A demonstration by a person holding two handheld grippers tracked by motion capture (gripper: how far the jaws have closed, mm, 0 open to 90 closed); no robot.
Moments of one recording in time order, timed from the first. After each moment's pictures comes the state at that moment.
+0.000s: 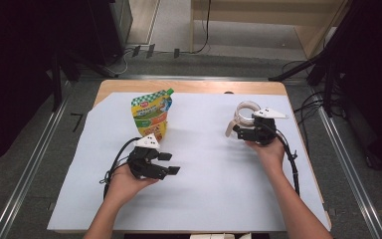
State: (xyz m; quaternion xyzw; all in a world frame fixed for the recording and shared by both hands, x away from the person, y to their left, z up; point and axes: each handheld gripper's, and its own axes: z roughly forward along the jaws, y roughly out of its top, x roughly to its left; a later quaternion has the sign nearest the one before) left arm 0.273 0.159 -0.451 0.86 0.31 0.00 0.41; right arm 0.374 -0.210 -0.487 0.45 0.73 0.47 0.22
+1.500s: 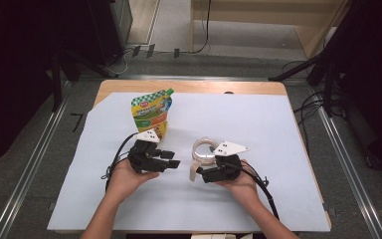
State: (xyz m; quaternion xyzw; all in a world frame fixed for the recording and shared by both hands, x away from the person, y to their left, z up) left arm 0.286 0.161 -0.449 0.85 0.33 -0.03 0.42; right arm 0.278 -0.110 -0.503 0.31 0.81 0.48 0.11
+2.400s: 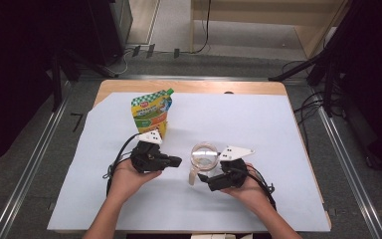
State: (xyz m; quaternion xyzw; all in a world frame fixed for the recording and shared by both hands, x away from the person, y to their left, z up) left arm 0.281 0.153 -0.441 0.85 0.29 -0.04 0.43; right arm 0.262 -0.129 -0.493 0.31 0.83 0.46 0.08
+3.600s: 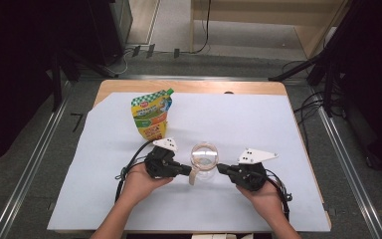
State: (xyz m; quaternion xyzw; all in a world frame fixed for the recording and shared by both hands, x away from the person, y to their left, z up) left arm 0.278 0.117 -0.457 0.88 0.27 -0.07 0.40; right arm 0.244 -0.166 -0.473 0.32 0.81 0.48 0.07
